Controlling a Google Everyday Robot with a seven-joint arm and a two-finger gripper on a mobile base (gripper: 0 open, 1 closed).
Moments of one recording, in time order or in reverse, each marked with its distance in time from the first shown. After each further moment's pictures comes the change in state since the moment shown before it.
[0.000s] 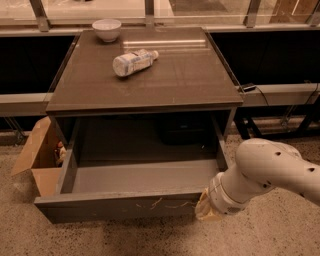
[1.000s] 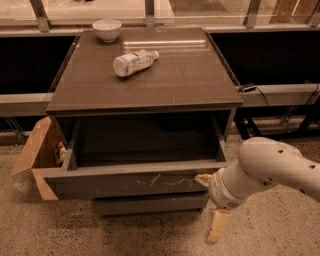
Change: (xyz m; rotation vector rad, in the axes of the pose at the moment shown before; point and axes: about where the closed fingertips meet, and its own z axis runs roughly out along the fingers) arm 0.003 -0.021 0.003 0.051 -0.038 0.012
